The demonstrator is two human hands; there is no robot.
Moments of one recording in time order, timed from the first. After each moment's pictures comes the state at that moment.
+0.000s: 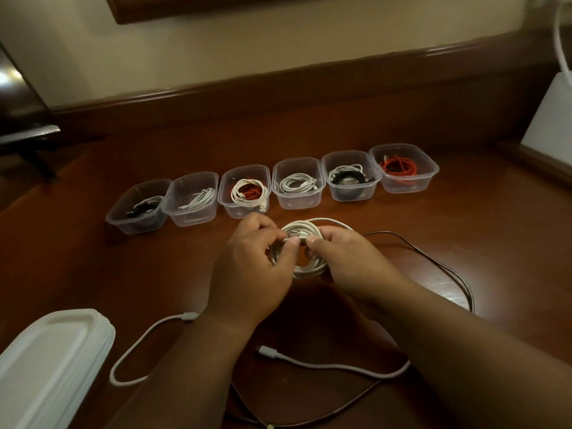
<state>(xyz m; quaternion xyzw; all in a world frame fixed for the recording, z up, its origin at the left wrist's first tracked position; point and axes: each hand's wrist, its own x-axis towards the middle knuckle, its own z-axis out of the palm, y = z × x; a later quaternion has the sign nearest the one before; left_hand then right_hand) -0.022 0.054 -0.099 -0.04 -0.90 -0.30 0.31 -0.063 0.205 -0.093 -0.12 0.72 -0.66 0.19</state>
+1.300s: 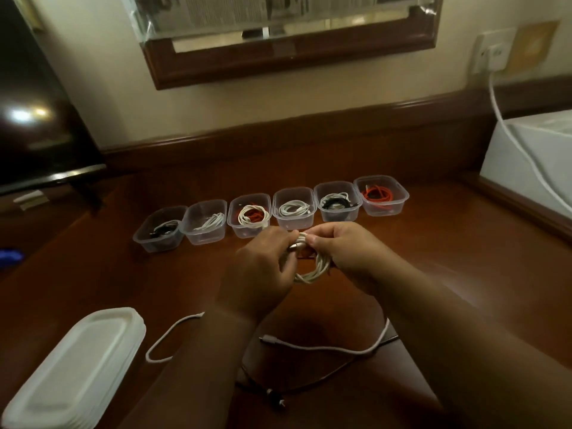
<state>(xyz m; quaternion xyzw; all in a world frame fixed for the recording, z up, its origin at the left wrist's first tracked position) 0.006 0.063 -0.064 -0.19 -0.90 -0.20 0.33 -0.040 0.234 -0.040 -0.14 0.76 -0.62 0.16</state>
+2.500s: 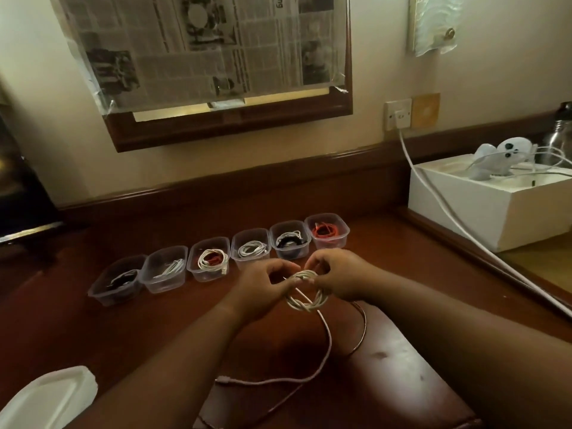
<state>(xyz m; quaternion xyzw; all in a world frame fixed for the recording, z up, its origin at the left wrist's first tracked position) -0.030 0.126 -0.037 -0.18 -0.90 -0.40 0.09 -0.047 0.322 -0.020 -0.19 0.89 -0.41 0.08</state>
